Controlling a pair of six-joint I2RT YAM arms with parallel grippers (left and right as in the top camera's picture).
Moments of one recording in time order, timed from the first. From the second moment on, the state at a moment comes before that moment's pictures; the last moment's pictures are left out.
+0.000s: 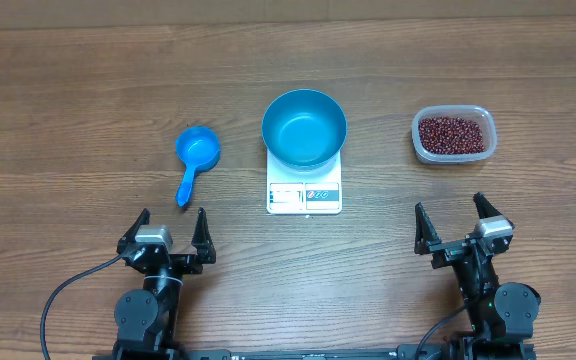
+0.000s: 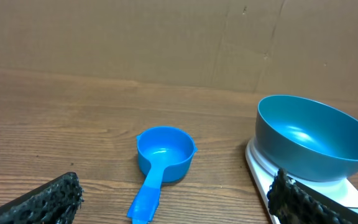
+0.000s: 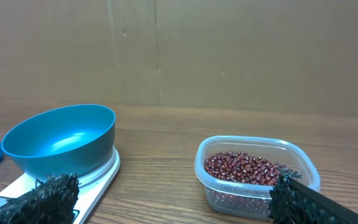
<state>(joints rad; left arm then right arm) -0.12 0.02 0.01 -0.08 -0.06 -0.15 -0.04 0.01 0.02 -0.01 -0.22 0.02</state>
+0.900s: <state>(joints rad) -0.12 0.05 0.31 -0.49 0.02 -0.16 -0.04 0.01 0.02 -0.02 -0.22 0.02</state>
